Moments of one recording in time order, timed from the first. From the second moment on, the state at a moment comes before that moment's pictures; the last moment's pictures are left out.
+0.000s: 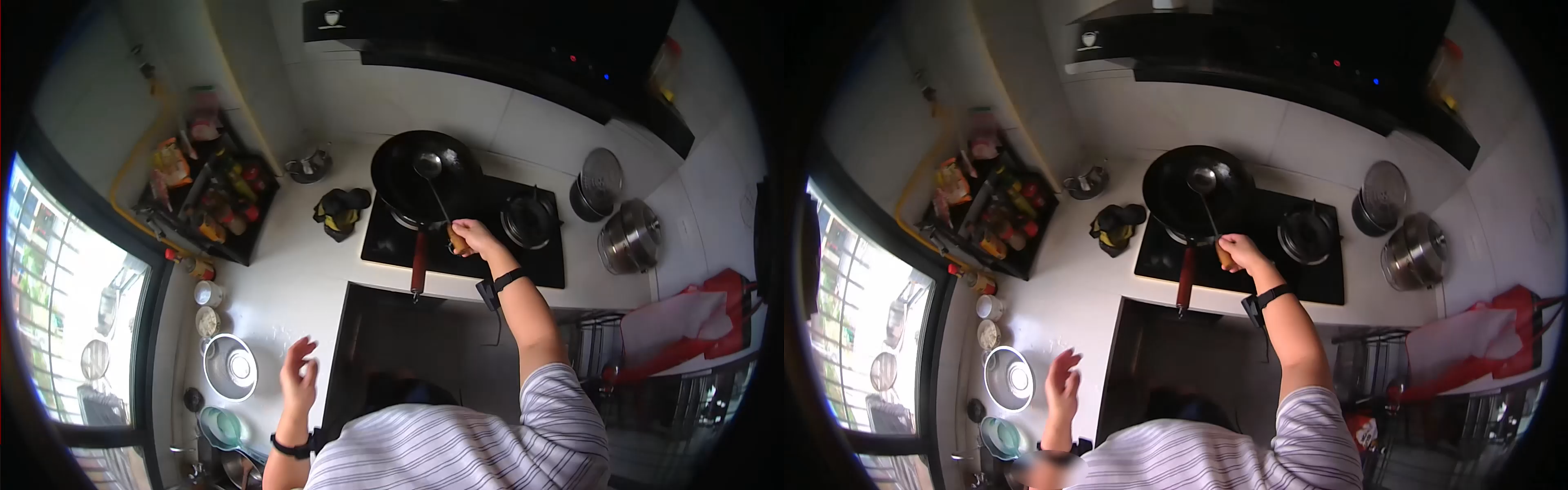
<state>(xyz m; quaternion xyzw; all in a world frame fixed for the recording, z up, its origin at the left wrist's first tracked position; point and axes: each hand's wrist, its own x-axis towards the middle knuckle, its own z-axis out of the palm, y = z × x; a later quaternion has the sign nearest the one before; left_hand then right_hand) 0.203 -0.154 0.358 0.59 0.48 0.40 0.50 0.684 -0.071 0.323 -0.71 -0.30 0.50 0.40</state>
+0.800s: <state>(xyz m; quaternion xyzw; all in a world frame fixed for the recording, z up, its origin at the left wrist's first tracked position) 0.470 -0.044 0.288 0.27 0.42 0.12 0.86 0.762 -0.062 0.197 -0.72 -0.68 0.16 -0.01</state>
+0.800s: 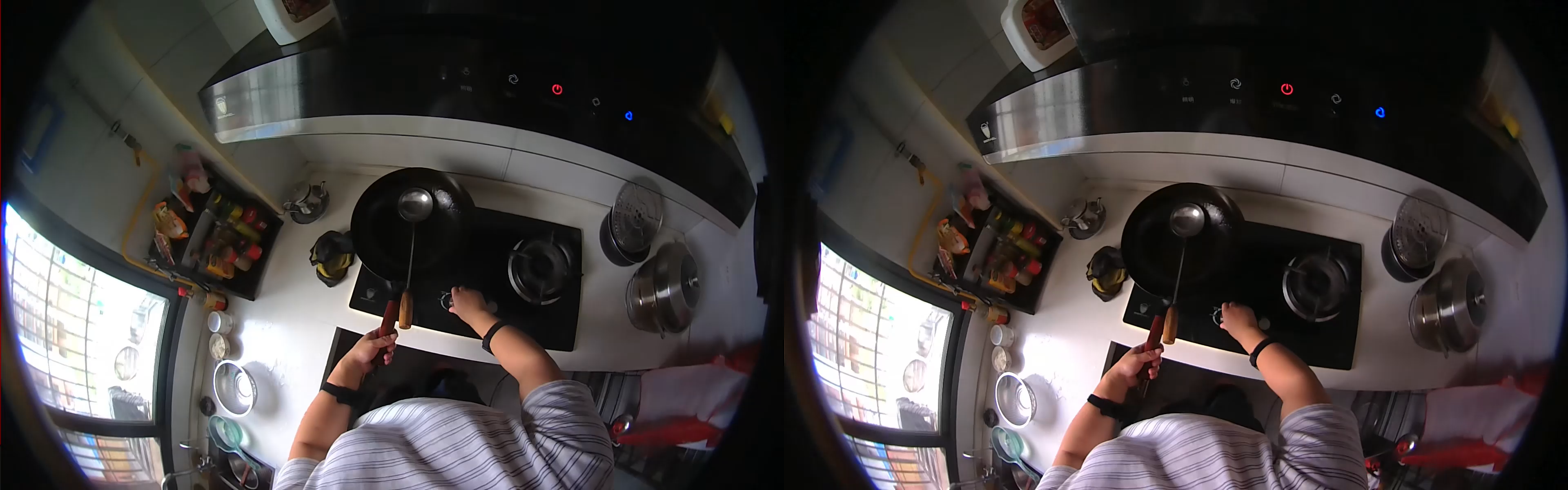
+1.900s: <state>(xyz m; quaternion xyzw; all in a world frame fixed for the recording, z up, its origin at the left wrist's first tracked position) 0.482 0.027 0.379 0.23 0.35 0.08 0.90 0.847 -0.062 0.407 -0.67 -0.38 0.51 0.38</state>
